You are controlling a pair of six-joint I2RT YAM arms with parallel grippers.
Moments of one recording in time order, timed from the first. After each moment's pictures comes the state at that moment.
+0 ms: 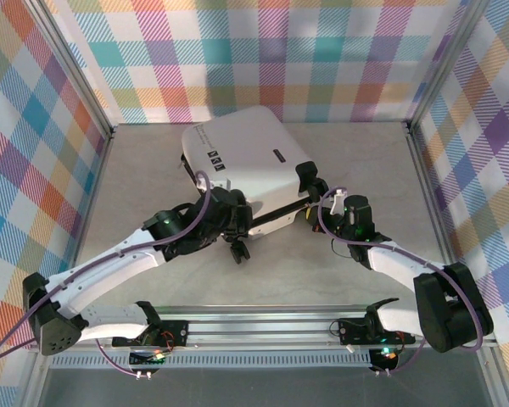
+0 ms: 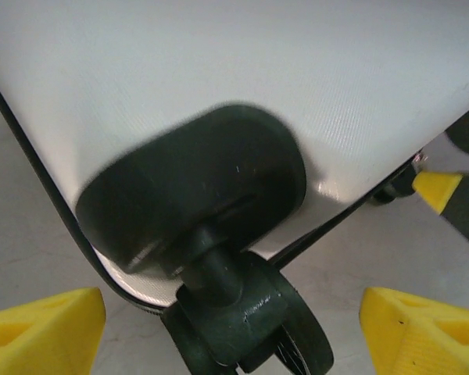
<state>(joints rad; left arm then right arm) -0.92 1.20 1.12 -0.74 -0.38 -0.72 0.33 1.25 0.44 0.31 -0.35 0.54</state>
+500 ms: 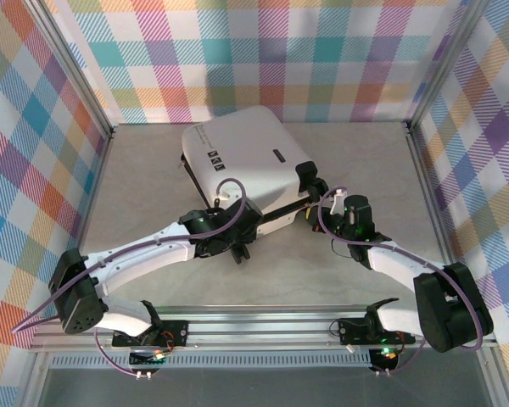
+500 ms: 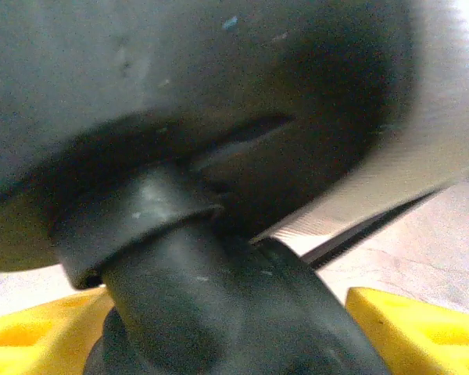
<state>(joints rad) -0.98 1.39 1.12 -0.79 -0.49 -0.81 0.33 1.25 0.44 0.31 -0.35 0.54</state>
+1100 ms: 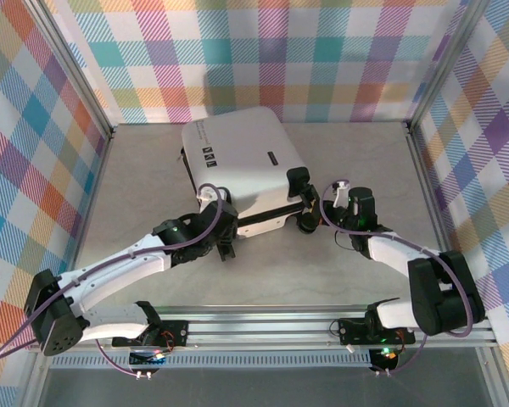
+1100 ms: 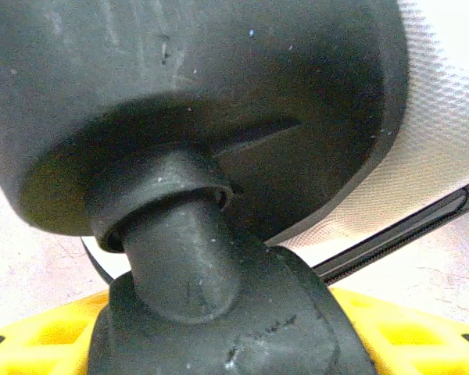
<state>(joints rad) -0.86 1.18 0.94 -0.65 -0.47 -0.62 0.24 1.36 0.52 0.31 -0.41 0.46</state>
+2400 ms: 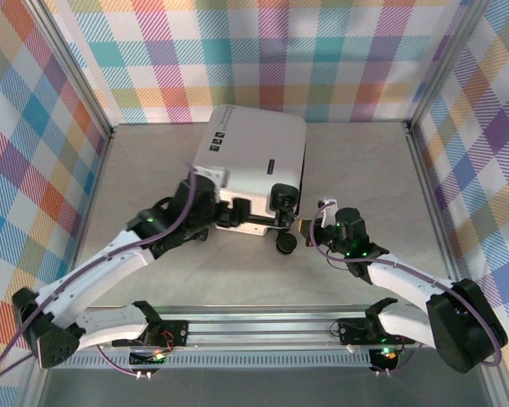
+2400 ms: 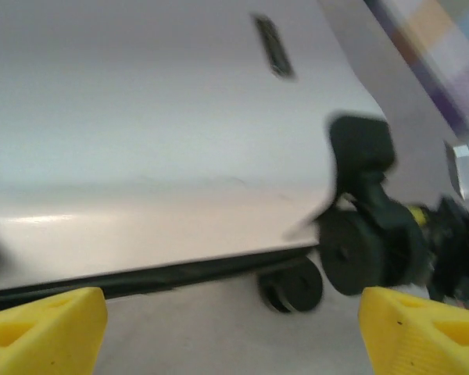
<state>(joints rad) -0.82 1.16 1.10 -0.57 -0.13 -0.47 0.49 1.12 0.36 0.29 -0.25 0.44</state>
